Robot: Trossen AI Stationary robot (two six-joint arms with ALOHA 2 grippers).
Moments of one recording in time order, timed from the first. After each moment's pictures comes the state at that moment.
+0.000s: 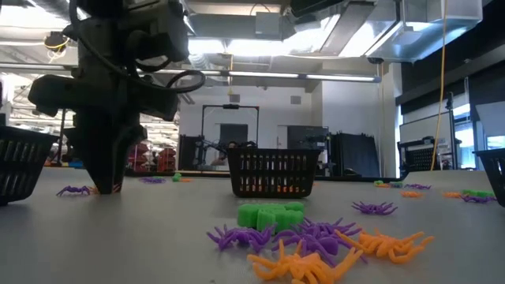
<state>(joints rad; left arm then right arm) -0.17 1.64 0.83 -0.58 -0.02 -0.40 0.52 1.62 1.28 -0.44 0.75 0.18</state>
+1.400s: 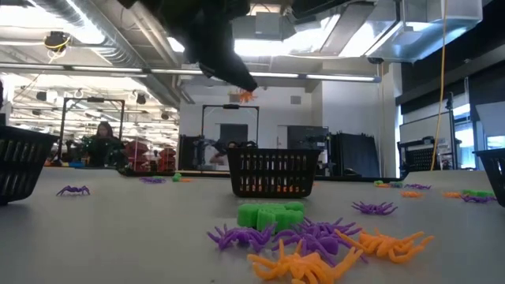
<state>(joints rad) -0.14 1.59 1.06 -0.20 -0.21 -0.07 0.52 1.62 1.28 -0.45 0.75 0.18</state>
